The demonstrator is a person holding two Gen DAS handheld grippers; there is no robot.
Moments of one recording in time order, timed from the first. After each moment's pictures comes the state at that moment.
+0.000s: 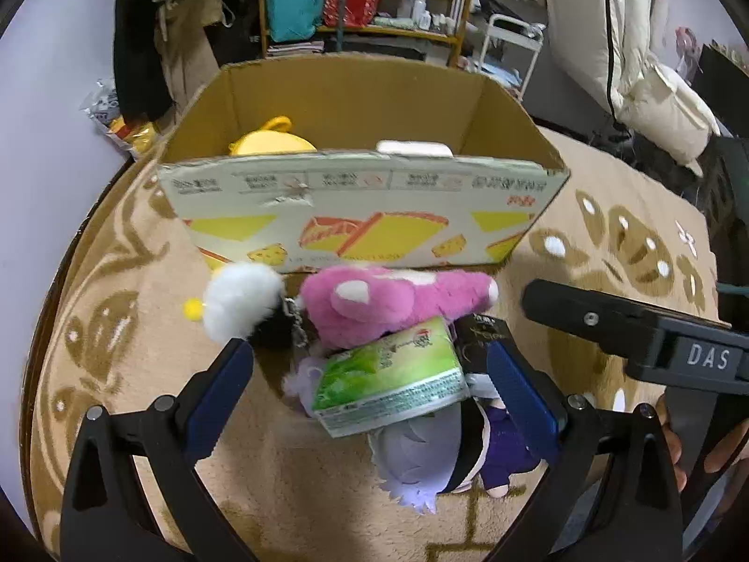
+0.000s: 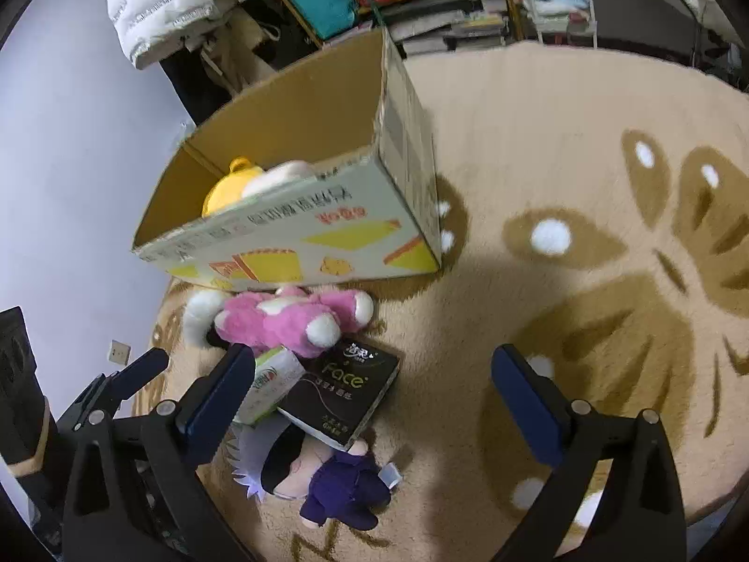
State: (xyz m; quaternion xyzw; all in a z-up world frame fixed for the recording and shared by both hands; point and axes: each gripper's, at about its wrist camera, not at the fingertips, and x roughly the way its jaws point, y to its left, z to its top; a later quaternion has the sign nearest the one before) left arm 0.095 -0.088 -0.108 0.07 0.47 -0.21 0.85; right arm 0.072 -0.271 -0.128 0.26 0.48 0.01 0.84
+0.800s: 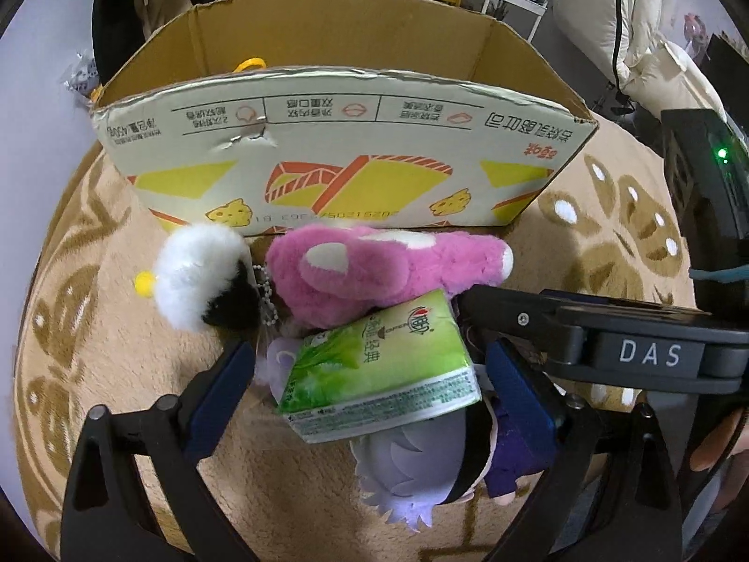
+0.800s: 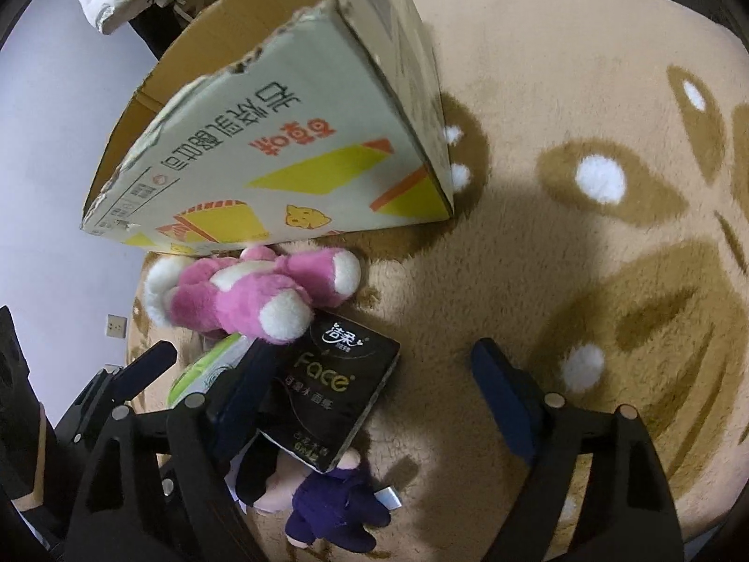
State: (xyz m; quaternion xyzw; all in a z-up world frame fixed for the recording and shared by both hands) left arm 0.111 -0.102 -0.141 0.07 0.53 -0.22 0.82; right arm 0.107 -0.268 -0.173 0.27 0.56 0.02 0.78
